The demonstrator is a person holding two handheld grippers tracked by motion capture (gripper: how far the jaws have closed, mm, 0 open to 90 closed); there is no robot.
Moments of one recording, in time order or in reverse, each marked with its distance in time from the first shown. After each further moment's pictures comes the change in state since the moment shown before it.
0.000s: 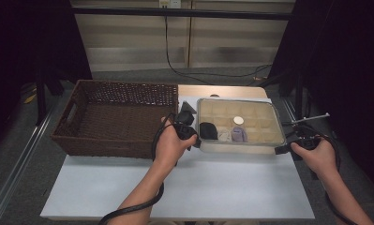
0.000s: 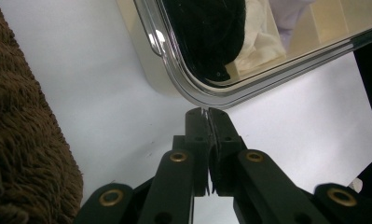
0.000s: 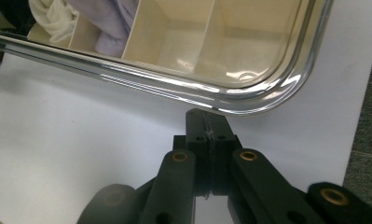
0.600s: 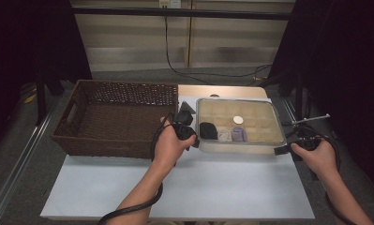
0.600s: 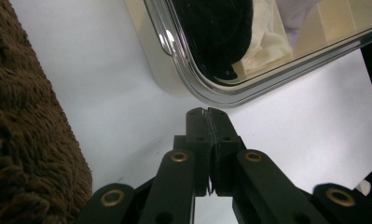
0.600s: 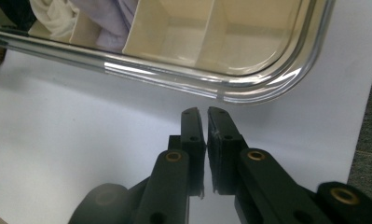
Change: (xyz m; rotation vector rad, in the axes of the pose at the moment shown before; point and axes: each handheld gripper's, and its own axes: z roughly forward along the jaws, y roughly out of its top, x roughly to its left) left arm 0.001 -0.001 -0.002 0.001 0.028 0.003; right arm -0.002 -0.002 0.002 -0.004 0.009 0.002
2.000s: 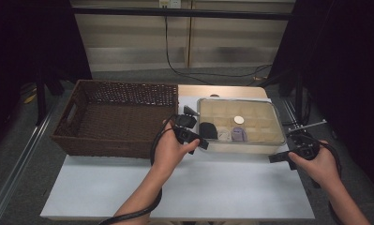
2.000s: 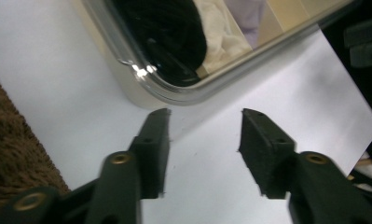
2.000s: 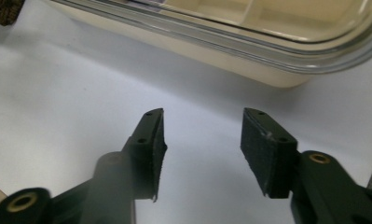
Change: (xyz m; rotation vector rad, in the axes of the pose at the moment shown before) left arm -0.011 -0.014 -0.004 -0.091 -0.066 0.188; right arm 0.014 -0.019 0.000 -0.001 0.018 -0.137
